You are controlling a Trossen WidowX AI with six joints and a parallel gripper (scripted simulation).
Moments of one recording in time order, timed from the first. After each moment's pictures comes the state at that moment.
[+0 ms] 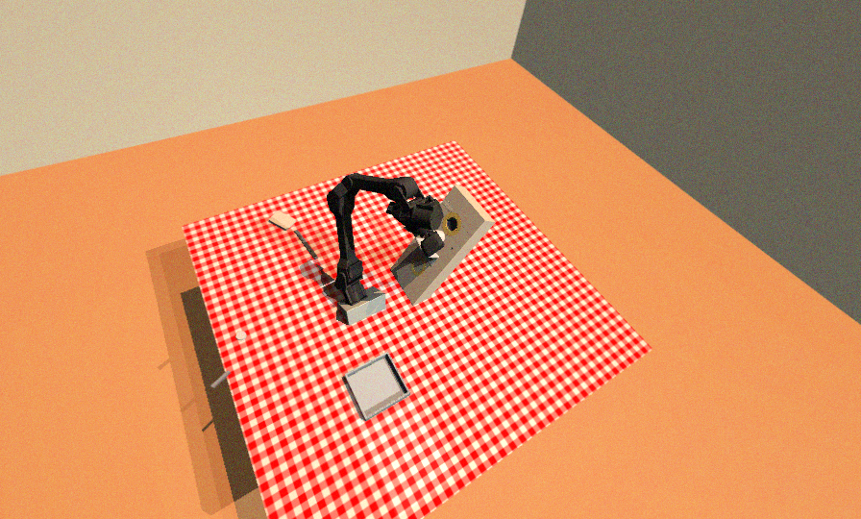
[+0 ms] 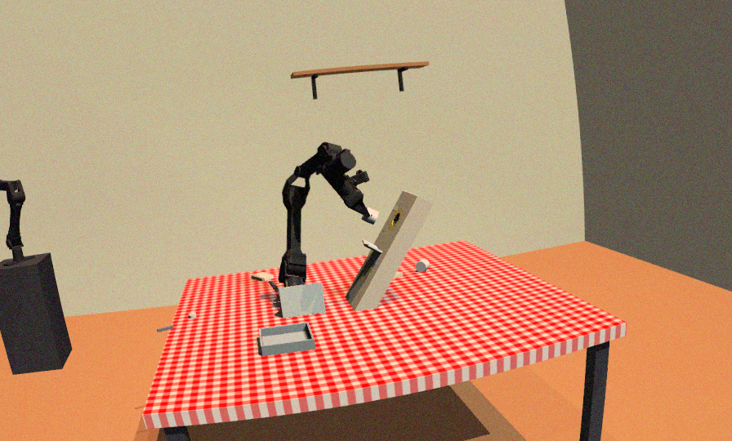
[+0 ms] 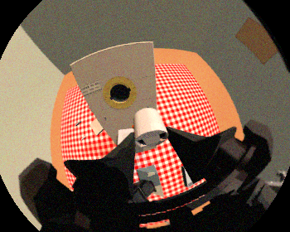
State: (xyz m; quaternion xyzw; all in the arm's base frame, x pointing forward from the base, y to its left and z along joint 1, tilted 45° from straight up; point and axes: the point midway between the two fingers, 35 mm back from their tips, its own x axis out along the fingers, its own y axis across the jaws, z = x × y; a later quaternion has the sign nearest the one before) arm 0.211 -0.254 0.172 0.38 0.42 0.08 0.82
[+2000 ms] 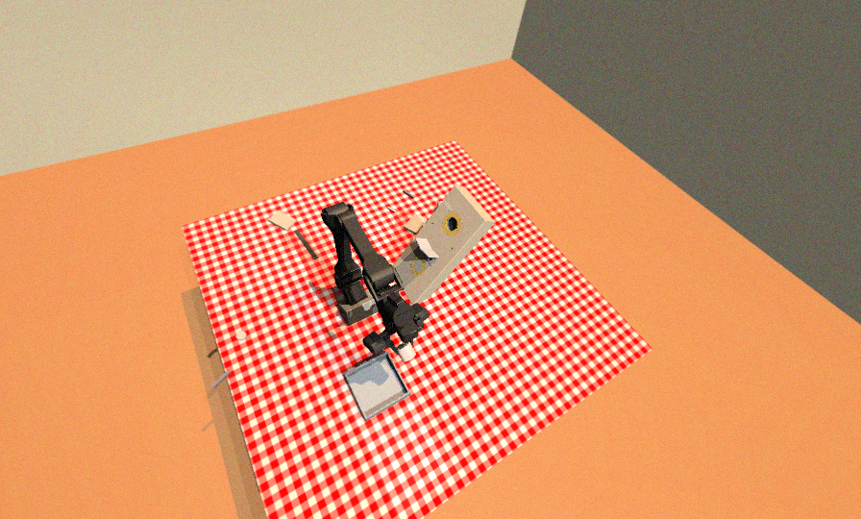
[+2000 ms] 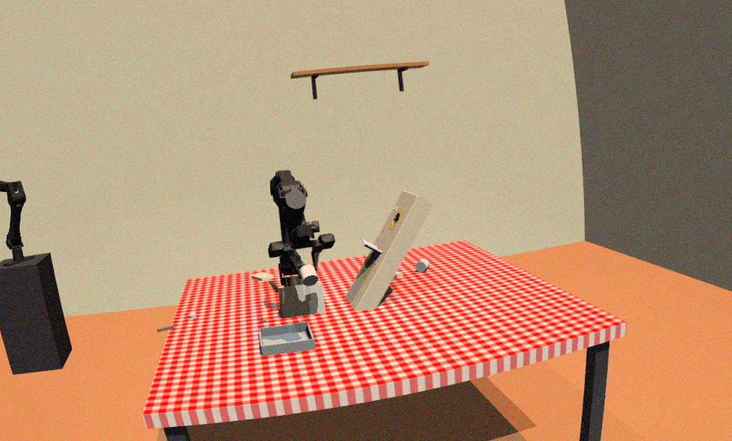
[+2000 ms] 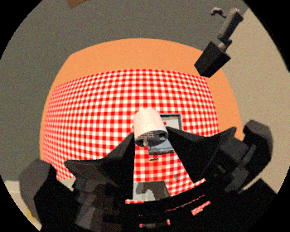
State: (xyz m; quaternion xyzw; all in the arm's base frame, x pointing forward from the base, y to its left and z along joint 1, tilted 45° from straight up) arm -0.021 -0.324 -0.057 0.58 0.52 -0.43 0.46
